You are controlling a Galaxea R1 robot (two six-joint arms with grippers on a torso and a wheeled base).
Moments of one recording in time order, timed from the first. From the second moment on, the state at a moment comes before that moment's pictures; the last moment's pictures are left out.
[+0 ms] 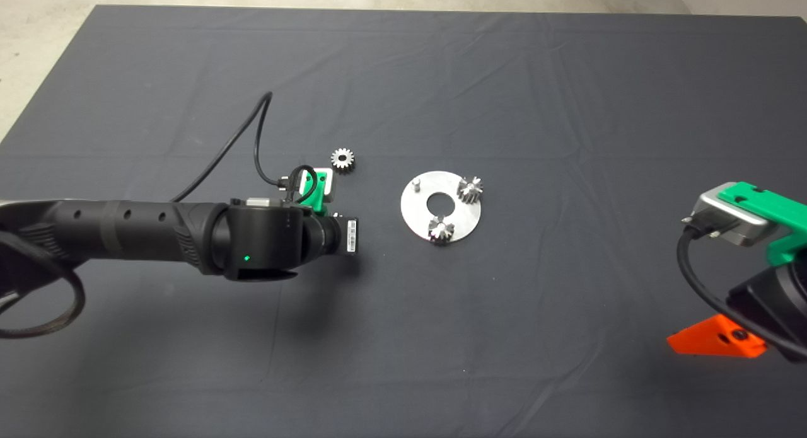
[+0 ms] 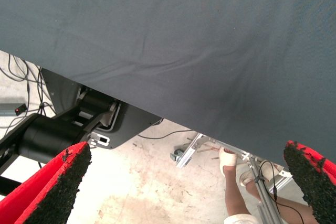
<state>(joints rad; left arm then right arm) -0.15 2.49 -0.83 1.07 1.53 -1.63 0.83 2.16 -0.36 0.19 -1.47 1.46</state>
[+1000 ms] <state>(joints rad) -0.16 2.50 -0.83 1.09 1.52 -1.63 0.82 2.16 -0.36 0.19 -1.47 1.46</state>
